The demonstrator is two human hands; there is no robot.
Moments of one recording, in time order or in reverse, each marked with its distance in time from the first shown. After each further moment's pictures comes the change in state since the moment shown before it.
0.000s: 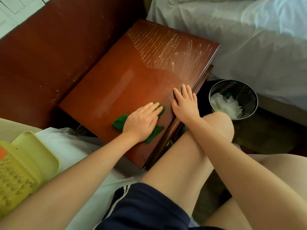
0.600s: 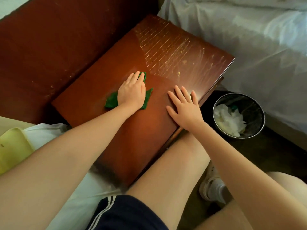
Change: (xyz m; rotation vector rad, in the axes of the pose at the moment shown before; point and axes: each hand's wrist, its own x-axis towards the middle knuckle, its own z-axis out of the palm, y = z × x) left_hand 0.114 -0.061 -0.008 0.105 -0.041 -0.572; right_hand 0.052 0.011 -0.021 -0.308 -0.109 -0.304
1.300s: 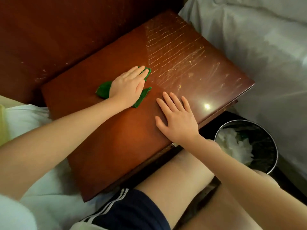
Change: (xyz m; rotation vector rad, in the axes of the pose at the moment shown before) left_hand 0.033 0.013 -0.001 0.052 0.024 -0.005; right_hand 0.042 0.032 0.002 0.038 0.098 -0.373
